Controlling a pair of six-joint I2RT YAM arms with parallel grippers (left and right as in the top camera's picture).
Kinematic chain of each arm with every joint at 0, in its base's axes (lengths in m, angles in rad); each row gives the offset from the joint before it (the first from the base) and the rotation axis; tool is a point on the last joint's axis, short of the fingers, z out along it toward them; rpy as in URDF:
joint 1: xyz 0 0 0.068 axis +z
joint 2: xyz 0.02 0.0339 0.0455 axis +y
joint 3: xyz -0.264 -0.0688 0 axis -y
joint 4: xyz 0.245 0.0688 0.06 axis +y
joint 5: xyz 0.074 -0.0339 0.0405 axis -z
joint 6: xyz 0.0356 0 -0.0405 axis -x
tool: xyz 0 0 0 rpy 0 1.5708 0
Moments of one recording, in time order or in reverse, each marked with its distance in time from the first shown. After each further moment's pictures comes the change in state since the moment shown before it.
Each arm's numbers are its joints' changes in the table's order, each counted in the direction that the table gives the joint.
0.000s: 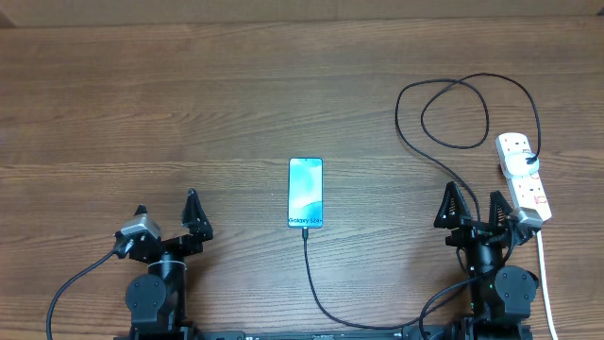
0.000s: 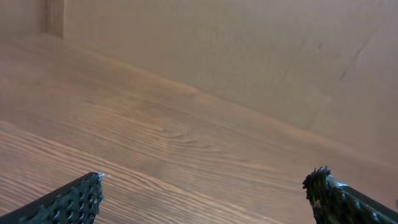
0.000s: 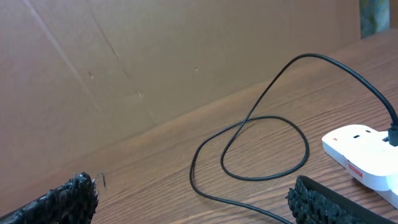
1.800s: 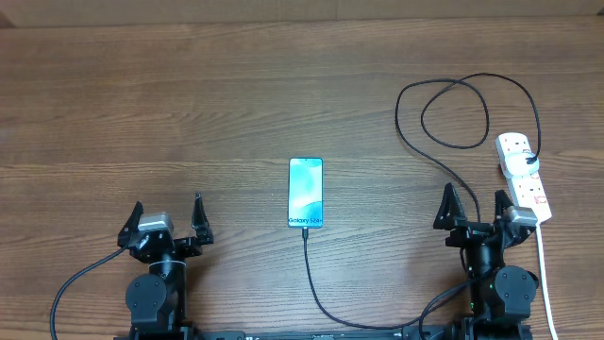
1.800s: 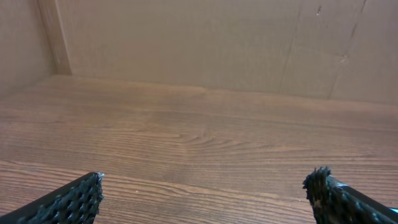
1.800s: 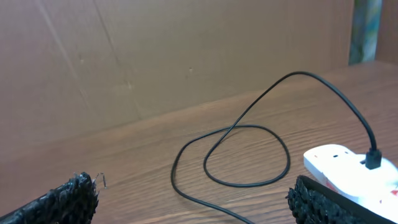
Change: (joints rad) left arm 0.000 0.000 0.000 0.002 0.014 -0.263; right arm 0.000 -0.001 0.000 0.000 0.011 0.171
